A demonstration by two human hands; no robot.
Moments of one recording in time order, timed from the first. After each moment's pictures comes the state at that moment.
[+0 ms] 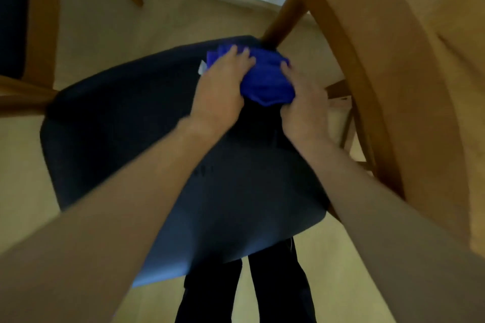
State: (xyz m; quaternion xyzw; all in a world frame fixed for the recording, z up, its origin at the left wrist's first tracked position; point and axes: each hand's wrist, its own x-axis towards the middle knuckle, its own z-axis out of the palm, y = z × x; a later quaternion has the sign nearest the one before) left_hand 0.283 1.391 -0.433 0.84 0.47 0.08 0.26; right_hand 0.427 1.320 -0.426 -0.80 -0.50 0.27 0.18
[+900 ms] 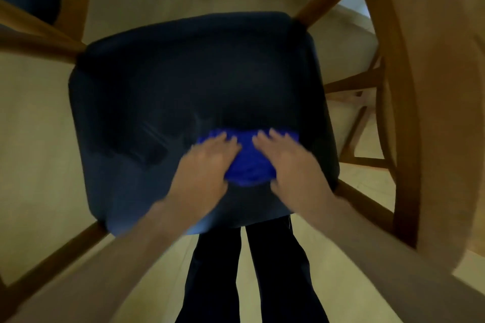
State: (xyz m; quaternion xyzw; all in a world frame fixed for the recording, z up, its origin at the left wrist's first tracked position) left_hand 0.185 1.242 -0.401 0.84 0.47 -0.01 0.28; right_hand 0.373 1.216 -0.391 -0.62 -0.68 0.38 -0.06
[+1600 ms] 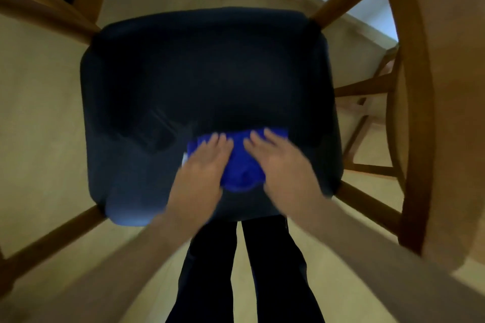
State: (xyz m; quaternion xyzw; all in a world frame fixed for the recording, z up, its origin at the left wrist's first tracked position) left_hand 0.165 1.199 -0.413 0.80 0.55 0.01 0.25; right_hand 0.348 1.207 -0.398 -0.58 -0.74 0.34 -0.09
